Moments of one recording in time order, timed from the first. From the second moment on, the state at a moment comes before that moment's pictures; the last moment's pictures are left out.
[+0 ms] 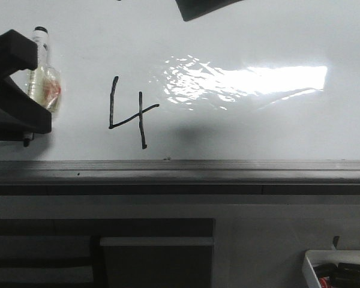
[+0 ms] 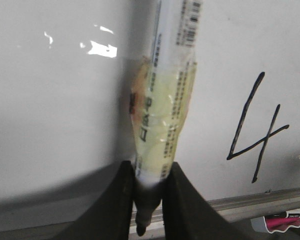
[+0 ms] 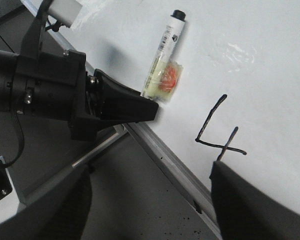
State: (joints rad) left arm -0.59 1.16 -0.47 -0.29 -0.02 -0.33; right arm 0.74 1.18 -0.92 0.57 0.37 -0.47
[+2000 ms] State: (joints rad) left arm -0.59 0.30 -0.22 0.26 0.06 -0.33; right arm 0.74 0.09 -0.10 0.41 0.02 -0.47
